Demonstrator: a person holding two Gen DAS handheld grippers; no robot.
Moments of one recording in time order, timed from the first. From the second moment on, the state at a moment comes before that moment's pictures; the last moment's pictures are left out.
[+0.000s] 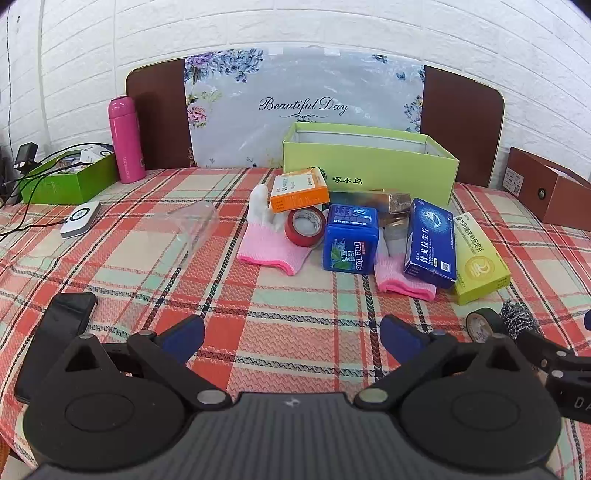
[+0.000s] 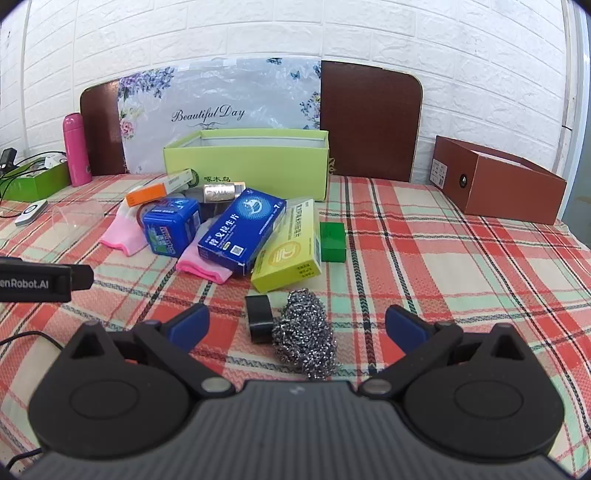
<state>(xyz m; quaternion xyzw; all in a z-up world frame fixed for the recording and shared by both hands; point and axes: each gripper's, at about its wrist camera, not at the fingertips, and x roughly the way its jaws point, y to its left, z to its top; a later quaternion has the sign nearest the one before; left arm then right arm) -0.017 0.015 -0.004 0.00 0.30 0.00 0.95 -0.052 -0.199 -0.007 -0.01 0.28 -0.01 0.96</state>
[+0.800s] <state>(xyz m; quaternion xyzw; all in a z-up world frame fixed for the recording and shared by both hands) -0.010 0.013 -0.013 0.00 0.32 0.00 0.95 -0.044 -0.203 -0.022 0.00 0.31 -0.02 0.95</state>
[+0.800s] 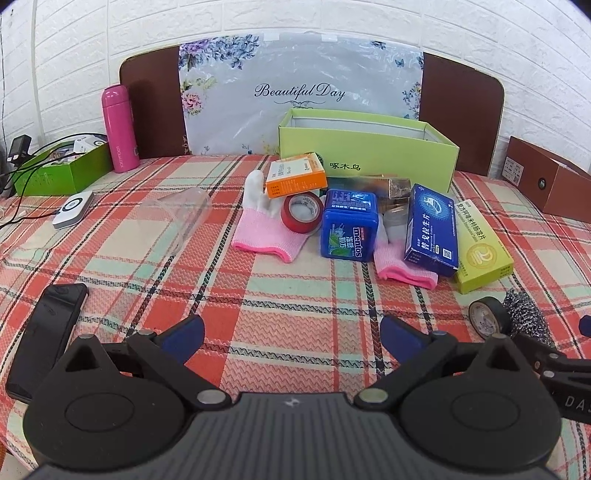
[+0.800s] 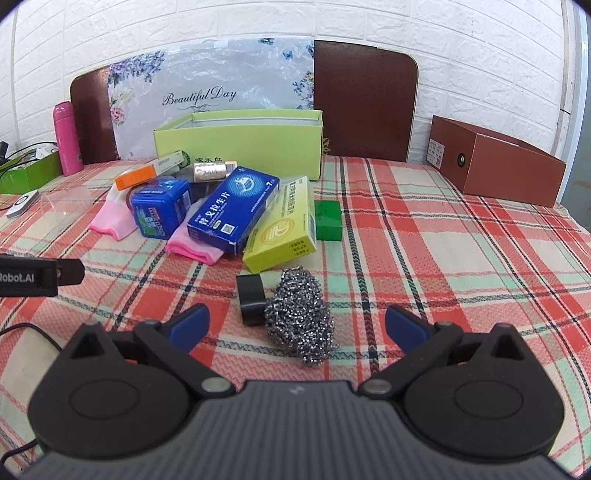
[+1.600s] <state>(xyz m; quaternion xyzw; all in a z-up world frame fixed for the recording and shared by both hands) 0.055 0.006 0.000 -0.02 0.30 -0.06 0.95 -0.034 -0.221 -0.037 0.03 0.32 0.00 0.95</state>
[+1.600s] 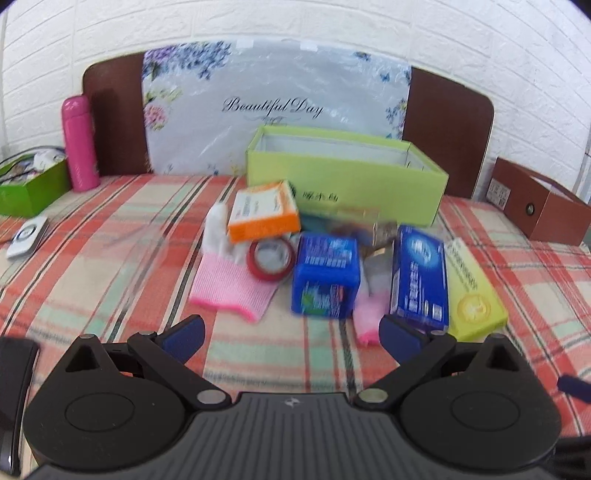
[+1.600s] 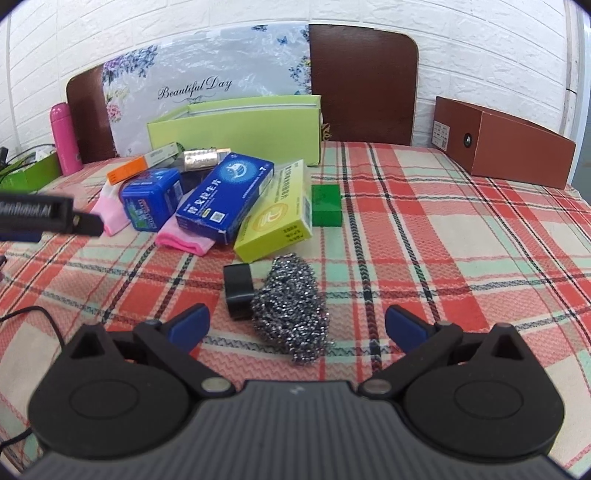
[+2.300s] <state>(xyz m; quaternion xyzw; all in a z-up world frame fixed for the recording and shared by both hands) 0.137 -0.005 -0.037 -0.07 0.36 -0.11 0.92 -0.023 -0.228 -0.046 0.06 0.33 0.03 0.94</state>
